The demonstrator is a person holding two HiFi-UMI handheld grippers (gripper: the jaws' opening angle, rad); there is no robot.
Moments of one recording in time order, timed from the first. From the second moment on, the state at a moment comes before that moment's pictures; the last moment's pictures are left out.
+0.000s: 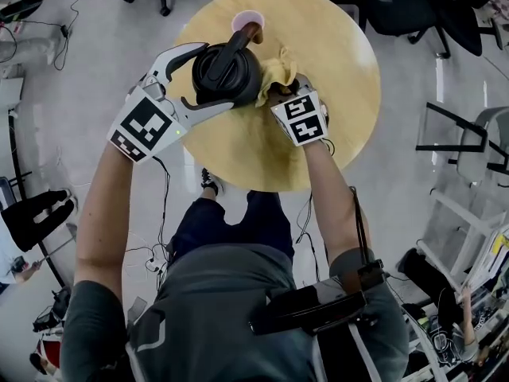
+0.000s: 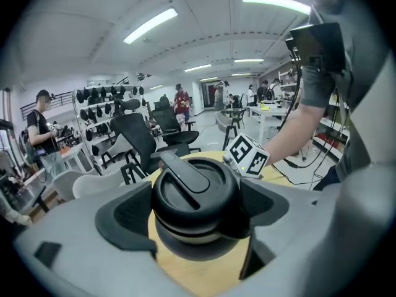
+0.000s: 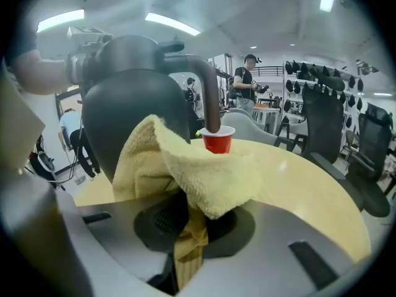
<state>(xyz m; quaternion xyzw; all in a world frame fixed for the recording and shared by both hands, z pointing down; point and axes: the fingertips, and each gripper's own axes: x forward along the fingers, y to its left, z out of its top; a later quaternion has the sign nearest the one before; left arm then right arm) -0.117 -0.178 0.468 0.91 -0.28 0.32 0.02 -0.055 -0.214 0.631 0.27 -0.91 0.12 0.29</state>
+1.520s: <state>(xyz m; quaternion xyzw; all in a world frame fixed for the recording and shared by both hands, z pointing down) -0.175 -0.121 0.421 0.89 -0.44 0.09 0.10 -0.064 -0.233 0.637 0.31 -0.90 0.16 0.27</state>
